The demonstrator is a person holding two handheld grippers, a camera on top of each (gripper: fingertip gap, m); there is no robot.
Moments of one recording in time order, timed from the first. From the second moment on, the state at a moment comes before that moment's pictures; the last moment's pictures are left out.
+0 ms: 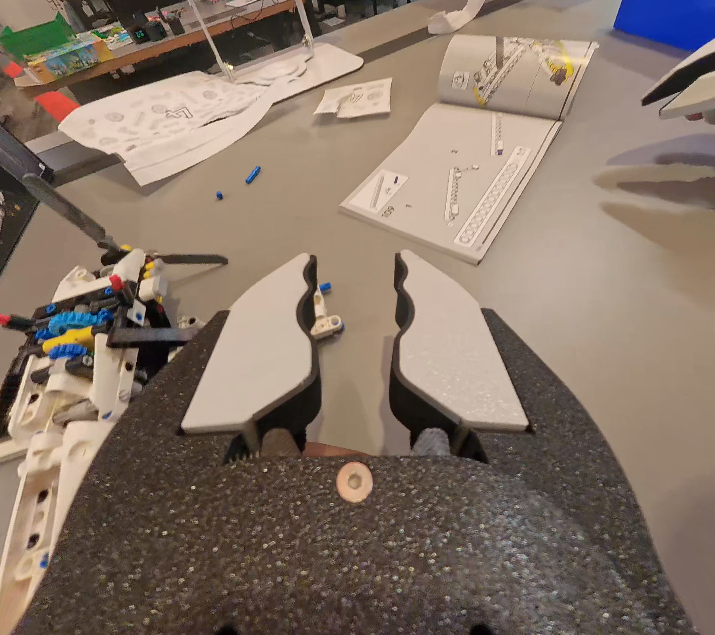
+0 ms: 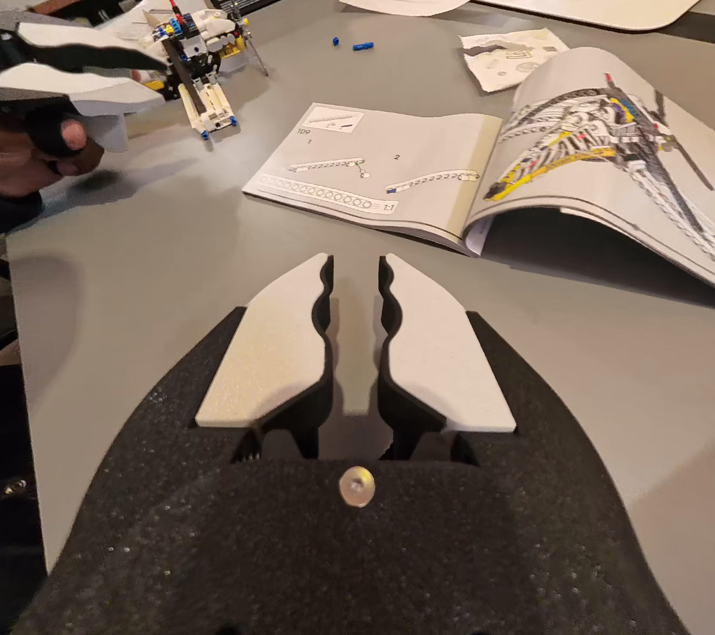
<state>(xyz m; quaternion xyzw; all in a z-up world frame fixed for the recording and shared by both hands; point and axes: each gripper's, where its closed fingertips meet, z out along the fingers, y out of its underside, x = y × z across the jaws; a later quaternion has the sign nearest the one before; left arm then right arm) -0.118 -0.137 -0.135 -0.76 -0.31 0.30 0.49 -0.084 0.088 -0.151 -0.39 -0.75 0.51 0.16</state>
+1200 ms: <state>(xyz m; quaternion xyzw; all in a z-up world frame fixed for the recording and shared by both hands) -0.124 -0.141 -0.167 -0.80 -0.35 0.27 0.41 -0.079 0.076 -0.148 -0.40 -0.74 0.53 0.13</state>
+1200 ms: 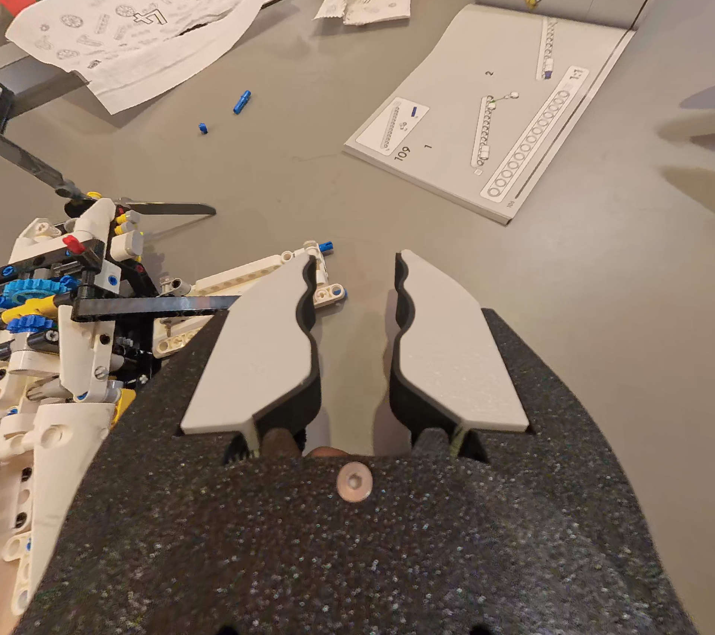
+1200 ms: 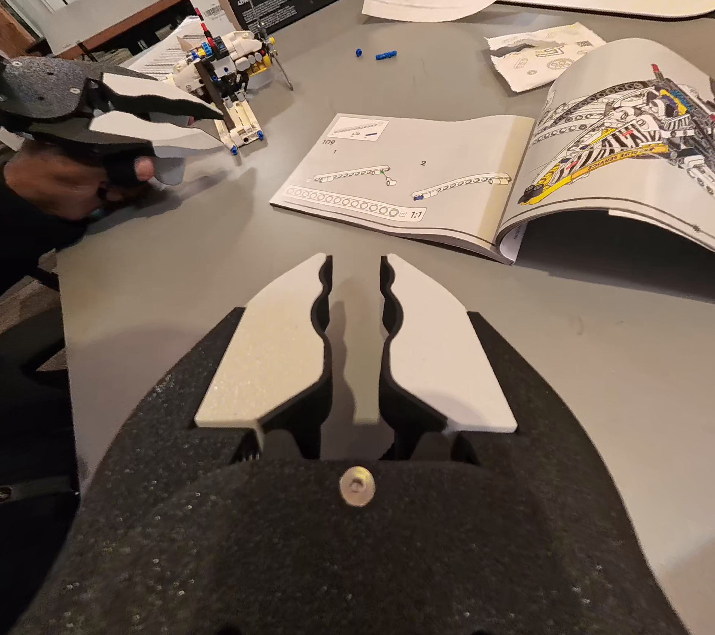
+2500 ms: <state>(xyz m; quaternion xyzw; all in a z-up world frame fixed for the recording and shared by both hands) -0.116 -0.212 -0.178 -0.93 -0.08 0.29 0.20 -0.068 0.002 -0.140 -0.28 -0.81 0.50 0.05</state>
